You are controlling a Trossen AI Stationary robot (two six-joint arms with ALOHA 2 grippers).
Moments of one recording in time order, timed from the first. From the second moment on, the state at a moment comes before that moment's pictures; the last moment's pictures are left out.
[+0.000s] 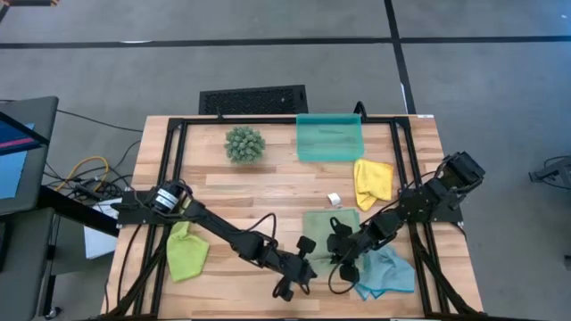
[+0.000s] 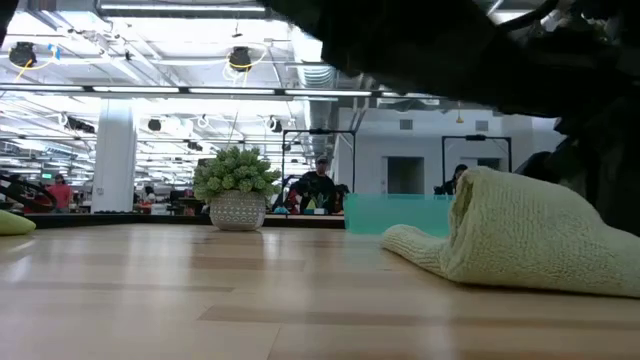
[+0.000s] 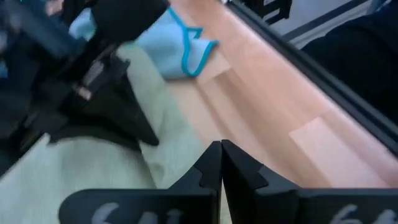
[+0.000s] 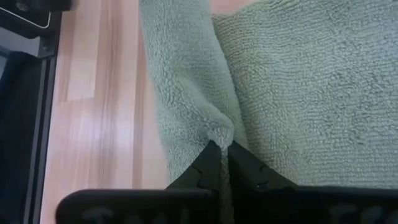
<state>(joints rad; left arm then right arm) -0.44 2.13 1.45 0.07 -0.13 0.16 0.55 1.64 0.69 0.02 -0.03 0.62</state>
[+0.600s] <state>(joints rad) -0.40 2.13 1.41 -0.11 -0.14 0.00 0.54 1.64 0.69 0.00 -0.01 0.60</state>
